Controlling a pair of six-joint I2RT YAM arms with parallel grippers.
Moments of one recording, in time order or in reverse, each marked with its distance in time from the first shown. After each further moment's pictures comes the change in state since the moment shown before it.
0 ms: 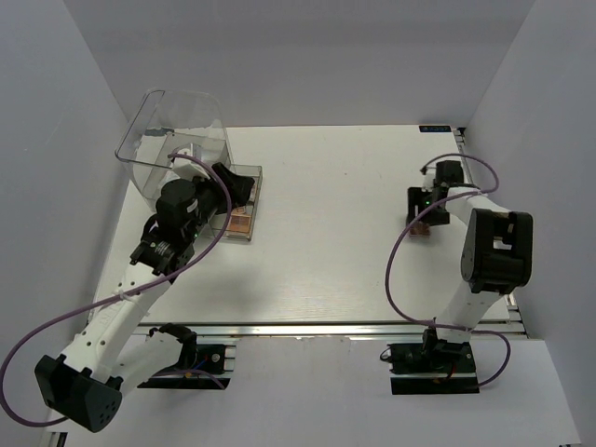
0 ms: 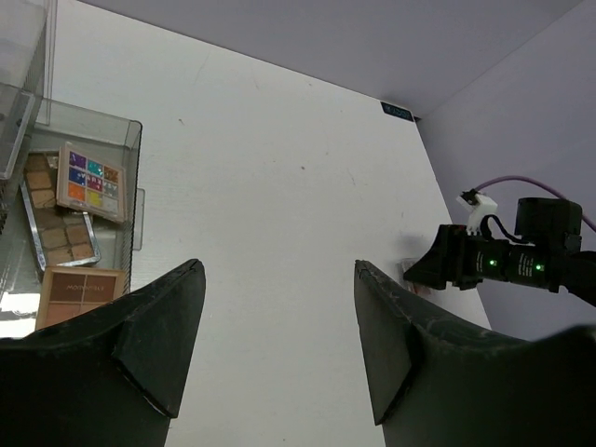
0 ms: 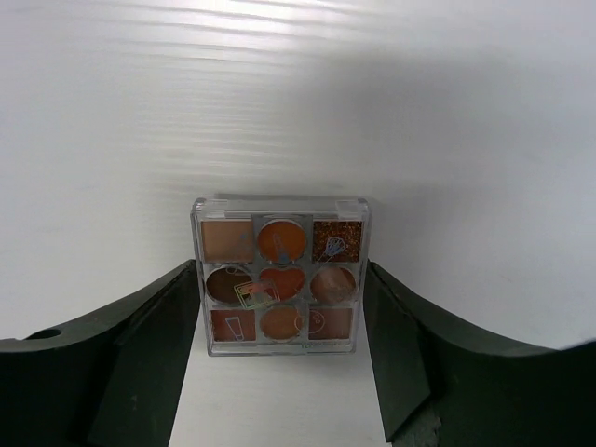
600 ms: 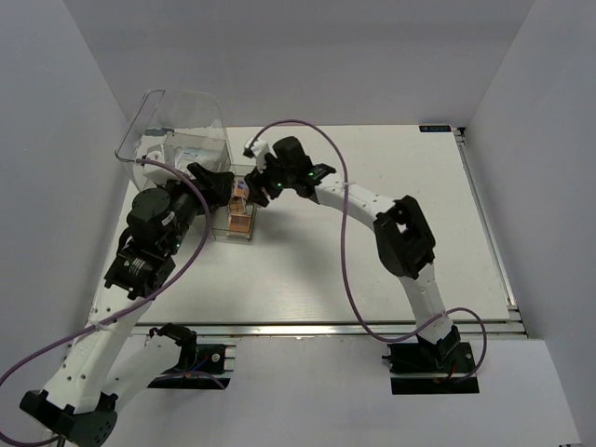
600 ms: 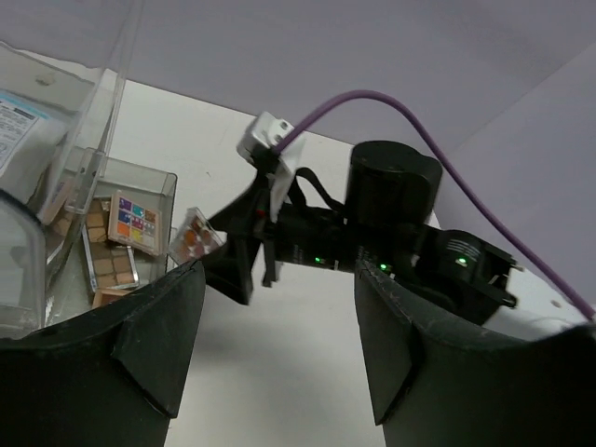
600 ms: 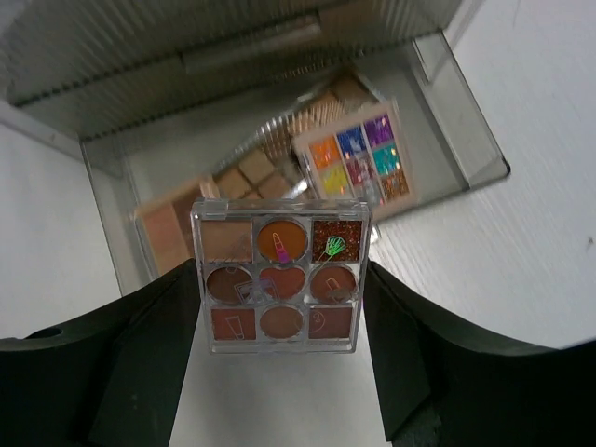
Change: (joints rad) left arm 0.000 -0.129 0.092 -0.121 -0.103 0.057; right arm 0.828 0.372 0.679 0.230 -0.274 -0.097
